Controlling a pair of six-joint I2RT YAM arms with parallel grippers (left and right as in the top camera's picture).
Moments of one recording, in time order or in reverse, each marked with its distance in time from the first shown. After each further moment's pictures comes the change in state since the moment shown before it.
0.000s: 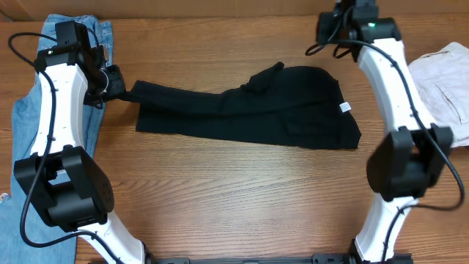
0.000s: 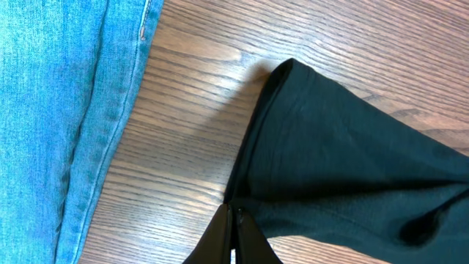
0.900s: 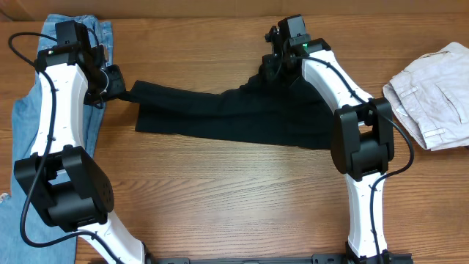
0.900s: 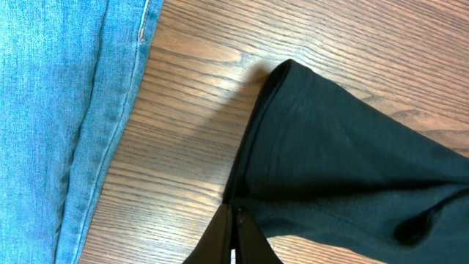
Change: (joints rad) left arm -0.001 0.000 0.000 0.003 0.000 0.000; right arm 0.172 0.253 -0.002 0.017 -0.179 -0.002
